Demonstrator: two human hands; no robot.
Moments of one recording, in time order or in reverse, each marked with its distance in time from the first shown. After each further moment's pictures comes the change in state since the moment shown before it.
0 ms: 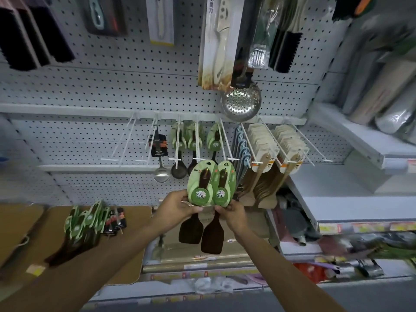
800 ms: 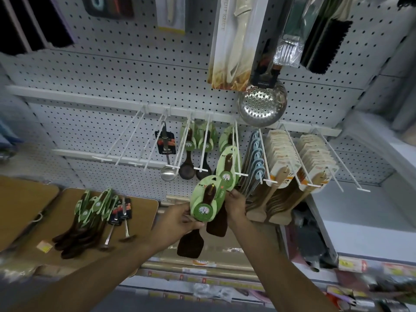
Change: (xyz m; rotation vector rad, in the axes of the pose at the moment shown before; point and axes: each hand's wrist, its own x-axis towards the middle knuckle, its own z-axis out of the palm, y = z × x) left_hand 0.018 -0.024 0.022 -0.020 0.029 -0.122; right_hand 0.100 -0.012 0.014 0.092 0.082 0.166
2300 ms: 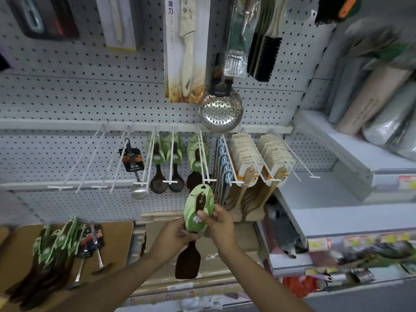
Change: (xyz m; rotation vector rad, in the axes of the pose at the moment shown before) left_hand 0.024 -0.003 0.044 0.028 -0.072 0.091; right_hand -0.072 -0.001 -0.033 0.140 -0.099 -0.315
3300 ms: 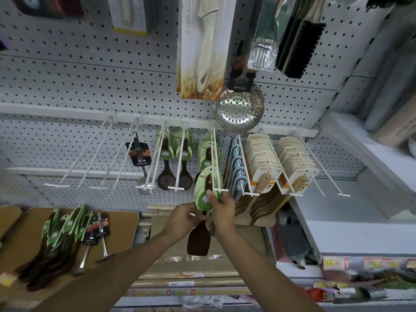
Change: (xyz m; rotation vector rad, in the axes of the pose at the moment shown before) left_hand 0.076 -0.018 -0.002 0.032 0.076 -0.120; right_hand 0.077 0.009 0.024 -0.024 0.209 0.097
